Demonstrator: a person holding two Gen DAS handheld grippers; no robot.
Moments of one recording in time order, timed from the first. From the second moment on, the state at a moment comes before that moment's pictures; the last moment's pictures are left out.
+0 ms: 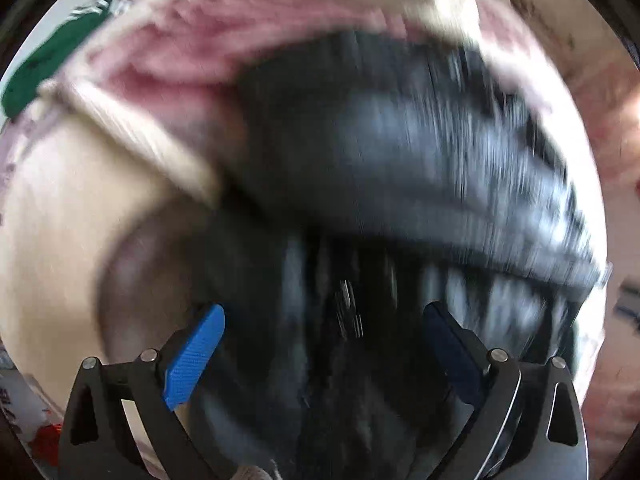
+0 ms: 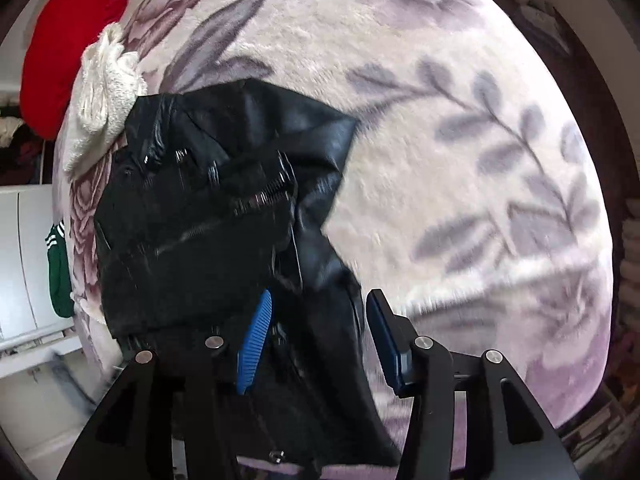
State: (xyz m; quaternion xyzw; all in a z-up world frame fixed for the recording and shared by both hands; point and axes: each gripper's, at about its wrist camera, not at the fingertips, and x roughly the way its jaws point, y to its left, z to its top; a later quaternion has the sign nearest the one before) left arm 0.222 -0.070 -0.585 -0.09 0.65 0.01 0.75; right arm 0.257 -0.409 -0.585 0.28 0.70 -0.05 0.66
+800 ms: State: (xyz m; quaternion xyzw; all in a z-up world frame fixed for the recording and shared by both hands) left arm 0.156 -0.130 -0.540 -0.08 0.61 0.15 0.77; right arm 0.225 -0.422 -0.690 0.32 0.75 0.06 0.58
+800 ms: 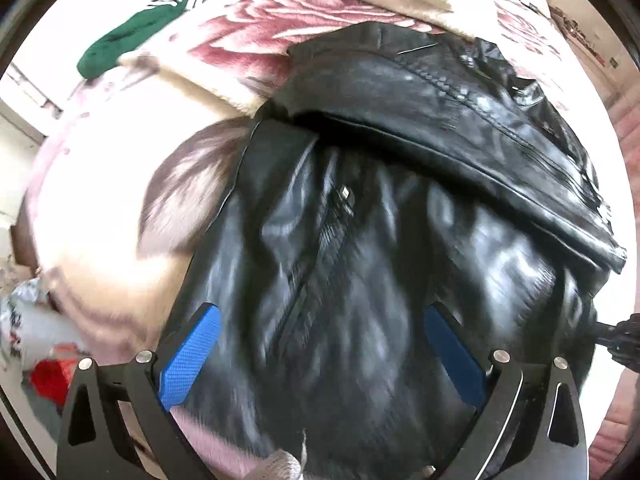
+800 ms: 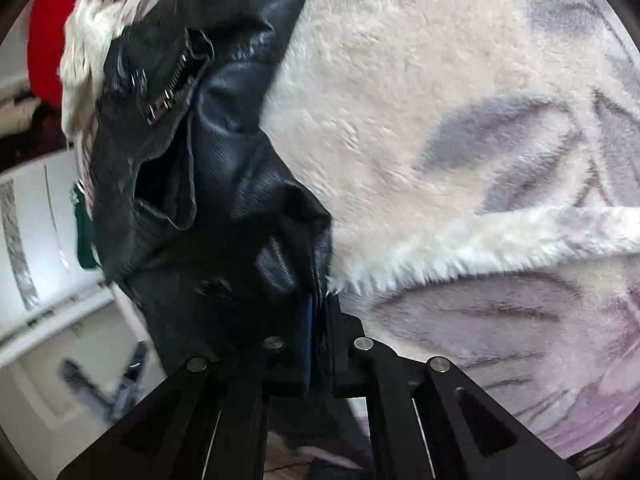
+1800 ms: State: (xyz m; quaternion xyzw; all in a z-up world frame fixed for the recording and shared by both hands) left arm 0.088 -0.336 -0.531 -0.01 0.60 -0.05 0.80; right arm 0.352 -0.433 -0.733 0.46 0.69 0.27 0.49
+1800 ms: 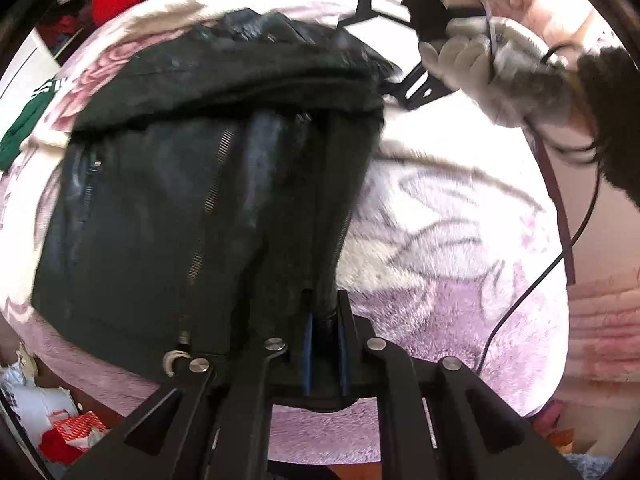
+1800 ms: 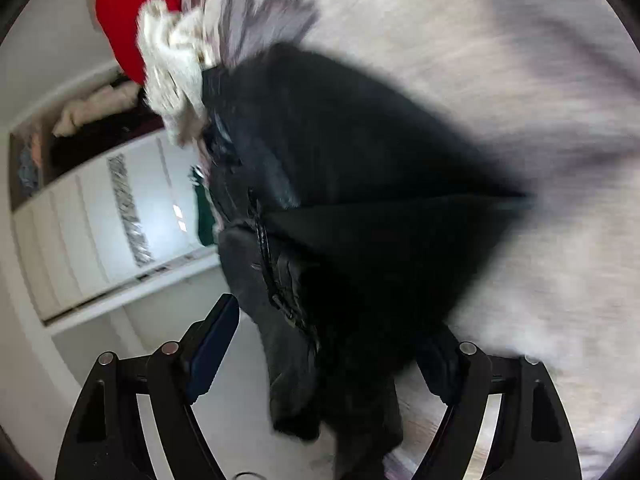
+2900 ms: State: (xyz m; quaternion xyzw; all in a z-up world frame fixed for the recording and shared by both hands) left arm 0.059 0.057 -0.627 -0.47 0.54 0.01 0.70; right arm 0.396 0.048 -0.620 0.03 0.80 0.13 0.58
